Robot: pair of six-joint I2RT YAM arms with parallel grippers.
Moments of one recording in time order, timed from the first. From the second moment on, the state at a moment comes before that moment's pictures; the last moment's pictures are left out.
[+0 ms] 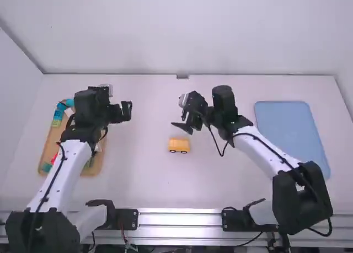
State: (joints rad) left arm 0.08 1.18 0.88 -0.35 0.20 -0.17; right arm 0.42 1.50 0.95 0.05 -0.73 -0.63
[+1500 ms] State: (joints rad) left arm 0.64 1.15 1.21 -0.83 -0.04 -0.53; right arm 0.64 1.93 1.58 -0.22 -0.74 -0.60
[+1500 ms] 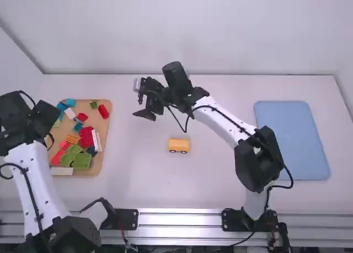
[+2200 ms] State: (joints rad) left arm 0.54 1.89 1.54 -1.14 0.03 -0.28; right arm 0.64 1.93 1.58 -0.22 -0.66 -0.60
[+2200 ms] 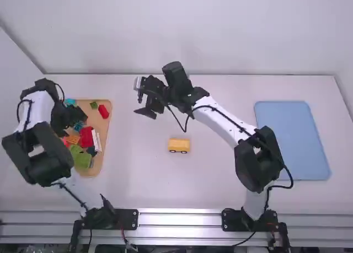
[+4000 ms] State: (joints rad) left arm 0.58 1.94 1.24 -0.71 -0.14 -0.64; right arm 0.64 1.93 1.58 -0.25 -0.59 -0.61
